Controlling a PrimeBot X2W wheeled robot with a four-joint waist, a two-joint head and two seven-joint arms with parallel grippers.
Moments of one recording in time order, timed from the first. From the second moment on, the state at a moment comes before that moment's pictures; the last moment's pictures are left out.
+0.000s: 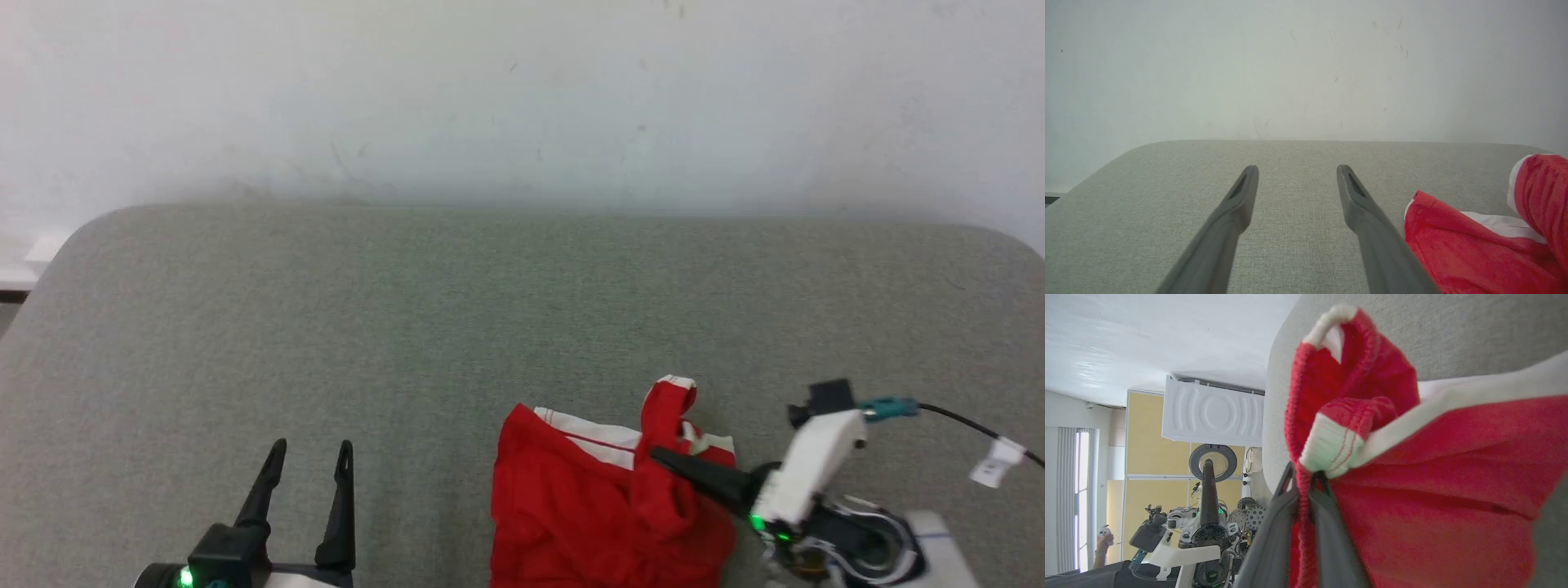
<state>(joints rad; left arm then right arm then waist) 0.15 0.15 -0.08 0.03 -0.15 0.01 -0.26 -0.17 -0.05 0.02 0.36 1.22 0.13 0.82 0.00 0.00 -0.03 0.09</state>
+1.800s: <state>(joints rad) 0.13 0.11 0.00 0.09 -0.13 0.01 -0.26 0.13 -0.06 -0.23 0.06 0.53 0.13 0.19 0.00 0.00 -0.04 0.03</state>
